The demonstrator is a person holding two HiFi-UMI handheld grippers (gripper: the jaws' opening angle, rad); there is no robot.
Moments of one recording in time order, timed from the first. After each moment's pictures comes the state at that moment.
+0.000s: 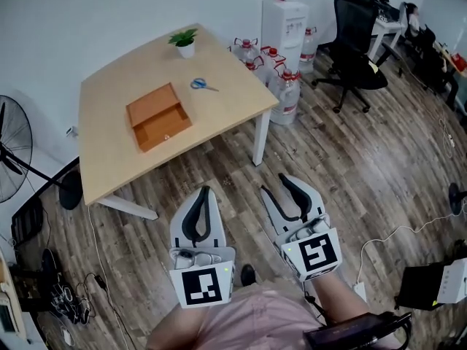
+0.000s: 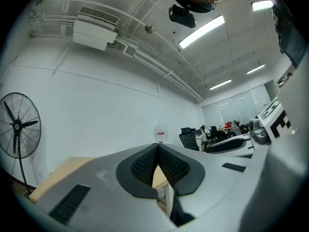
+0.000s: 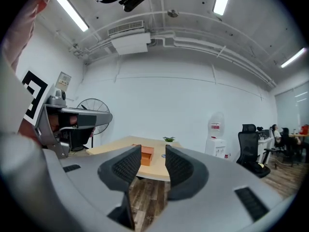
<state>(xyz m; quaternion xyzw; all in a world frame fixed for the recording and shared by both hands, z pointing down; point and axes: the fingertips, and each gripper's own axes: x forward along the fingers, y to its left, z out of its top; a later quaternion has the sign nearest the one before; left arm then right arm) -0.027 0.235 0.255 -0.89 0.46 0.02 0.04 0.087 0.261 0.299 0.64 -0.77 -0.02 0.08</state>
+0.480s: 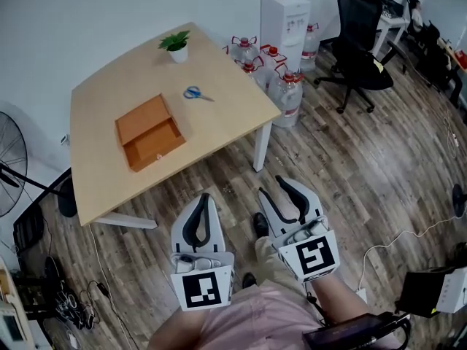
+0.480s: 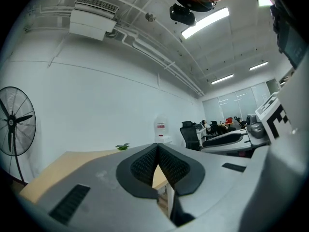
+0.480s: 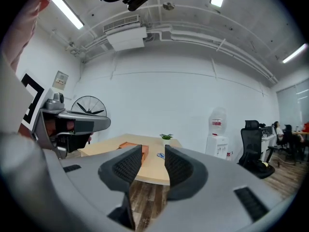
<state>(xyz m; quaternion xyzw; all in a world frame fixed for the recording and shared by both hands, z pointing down) 0.020 0.157 0.283 -0.89 0.46 -0.01 0.02 0.132 0.179 0.314 0.63 -0.77 -0.01 0.08</state>
